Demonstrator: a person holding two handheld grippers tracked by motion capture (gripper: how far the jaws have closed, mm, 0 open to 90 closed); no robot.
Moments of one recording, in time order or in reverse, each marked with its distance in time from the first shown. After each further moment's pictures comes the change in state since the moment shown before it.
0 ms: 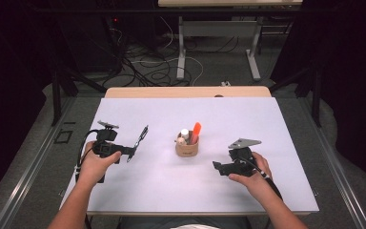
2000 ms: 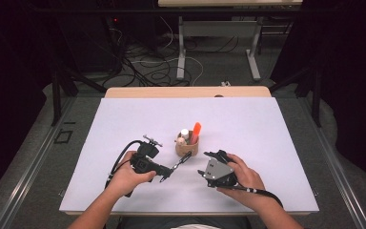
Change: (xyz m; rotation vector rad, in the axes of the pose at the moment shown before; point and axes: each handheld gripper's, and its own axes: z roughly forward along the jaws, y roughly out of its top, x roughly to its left) left arm -0.093 -0.014 0.052 0.200 -0.175 0.271; right arm 0.071 0.005 -0.001 -0.134 -0.028 -0.838
